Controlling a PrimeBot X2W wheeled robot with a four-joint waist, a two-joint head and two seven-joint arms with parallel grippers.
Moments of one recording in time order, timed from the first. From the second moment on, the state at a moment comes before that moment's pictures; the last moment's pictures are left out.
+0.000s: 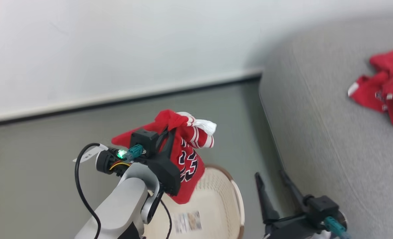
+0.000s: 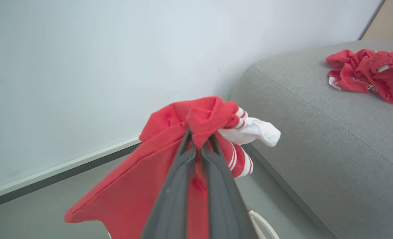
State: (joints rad) left arm -0.77 0.05 -0.69 0.65 -0.48 0.13 -0.17; right arm -0.10 -0.05 0.31 0.17 0.16 0.13 -0.24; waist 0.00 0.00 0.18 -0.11
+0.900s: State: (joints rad) left arm -0.83 0.05 -0.77 0.37 -0.56 0.19 -0.09; right arm -0.29 -0.05 0.54 0.39 0.29 0.13 -0.13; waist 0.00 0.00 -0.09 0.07
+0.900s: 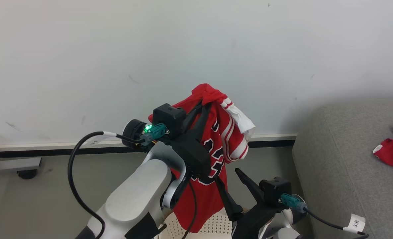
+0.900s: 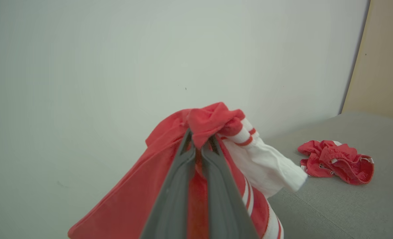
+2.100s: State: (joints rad) left arm -0.78 0.06 -0.94 0.12 -0.75 0.25 0.03; right arm -0.45 -0.05 0.58 0.55 0.38 0.13 -0.16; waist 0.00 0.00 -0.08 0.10
